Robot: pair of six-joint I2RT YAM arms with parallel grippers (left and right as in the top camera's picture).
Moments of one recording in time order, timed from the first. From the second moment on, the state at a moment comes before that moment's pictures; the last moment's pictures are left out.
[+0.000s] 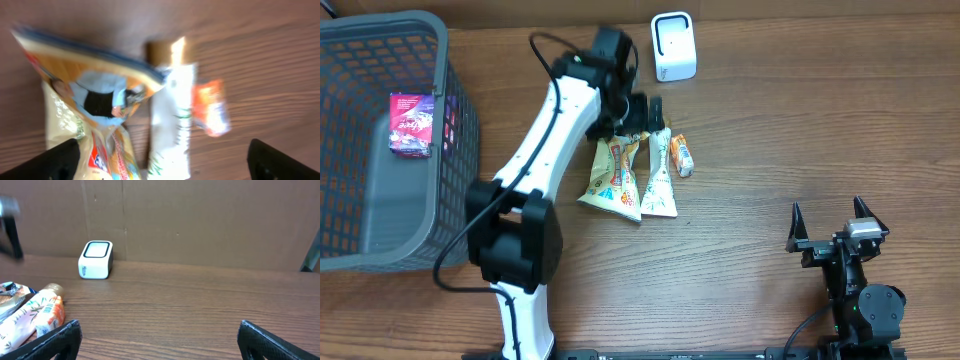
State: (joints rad) left arm -0.31 2.06 1.94 -1.13 0.23 -0.35; right arm 0.05 0.01 0.02 -0.03 -0.03 -0.03
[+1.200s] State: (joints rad) left arm 0.49 1.99 2.23 -1.38 -0.21 -0.62; right arm 0.05 0.01 0.02 -0.04 -0.03 -0.03
